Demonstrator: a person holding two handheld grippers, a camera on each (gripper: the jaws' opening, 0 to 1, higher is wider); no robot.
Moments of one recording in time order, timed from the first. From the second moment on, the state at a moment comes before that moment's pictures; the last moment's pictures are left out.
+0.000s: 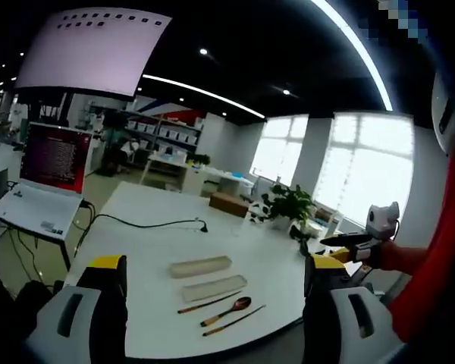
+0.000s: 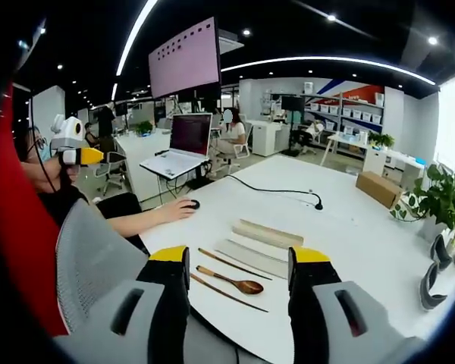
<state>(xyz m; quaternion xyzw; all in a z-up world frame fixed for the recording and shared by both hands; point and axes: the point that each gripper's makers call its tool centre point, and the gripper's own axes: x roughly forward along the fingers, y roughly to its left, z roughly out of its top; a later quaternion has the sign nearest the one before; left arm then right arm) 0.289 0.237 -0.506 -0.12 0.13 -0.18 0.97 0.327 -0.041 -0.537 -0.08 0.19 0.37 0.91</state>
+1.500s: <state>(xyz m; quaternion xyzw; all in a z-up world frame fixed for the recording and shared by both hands) 0.271 0.249 -0.529 -0.09 0.16 -0.15 0.97 0.371 0.009 -0.568 -0.21 0.21 0.38 0.87</state>
